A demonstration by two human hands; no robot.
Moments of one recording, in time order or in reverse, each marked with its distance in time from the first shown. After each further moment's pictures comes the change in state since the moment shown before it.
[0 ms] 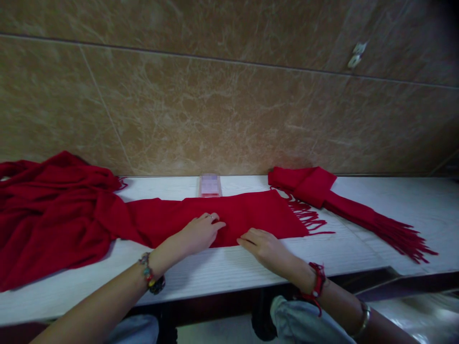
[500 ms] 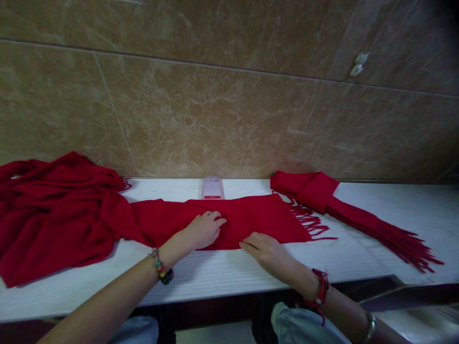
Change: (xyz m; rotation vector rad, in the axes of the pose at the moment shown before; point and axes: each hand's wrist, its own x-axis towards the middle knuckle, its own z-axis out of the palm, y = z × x) left_hand 0.008 -0.006 0.004 0.001 0.023 -0.112; right_hand 0.001 -0.003 -0.004 -0.023 -0.005 0.000
